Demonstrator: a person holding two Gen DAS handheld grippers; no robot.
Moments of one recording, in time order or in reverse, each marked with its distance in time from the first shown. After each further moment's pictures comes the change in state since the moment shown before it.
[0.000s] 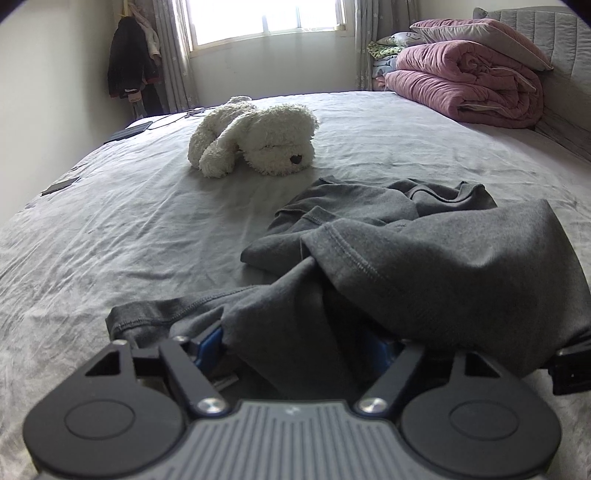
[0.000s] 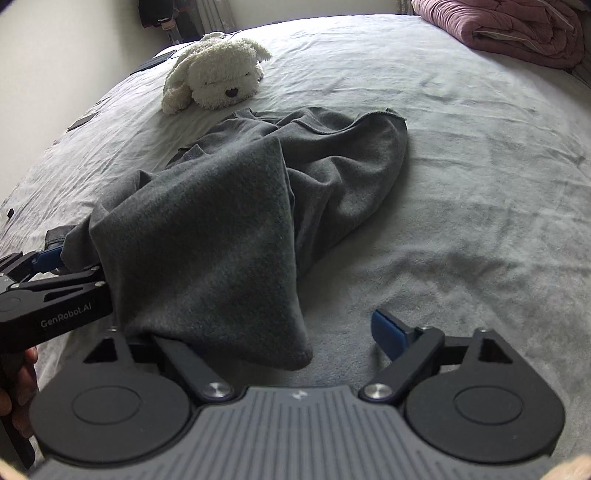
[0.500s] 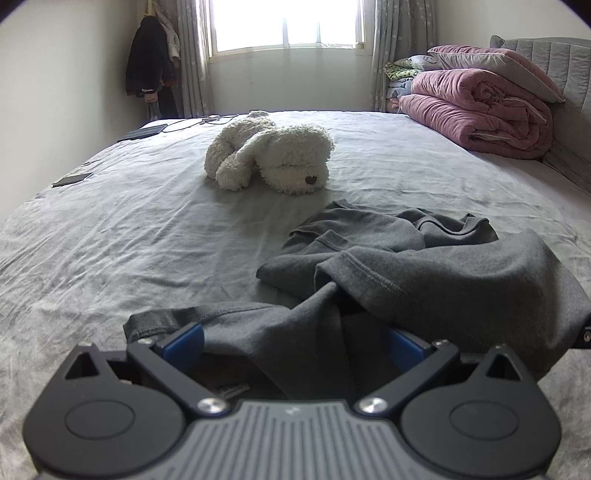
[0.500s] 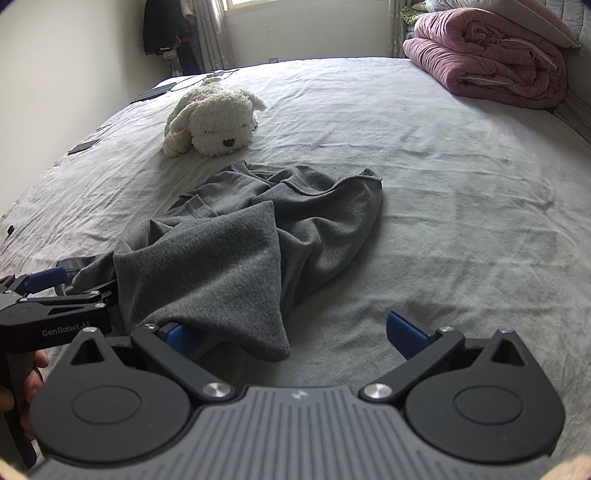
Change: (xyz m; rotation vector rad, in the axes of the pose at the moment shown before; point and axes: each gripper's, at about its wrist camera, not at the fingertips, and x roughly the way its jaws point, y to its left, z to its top) left arm -0.018 0.015 0.008 -0.086 -0.056 0.014; right arm -0.046 -0.001 0.011 -0.036 -0.133 -0.052
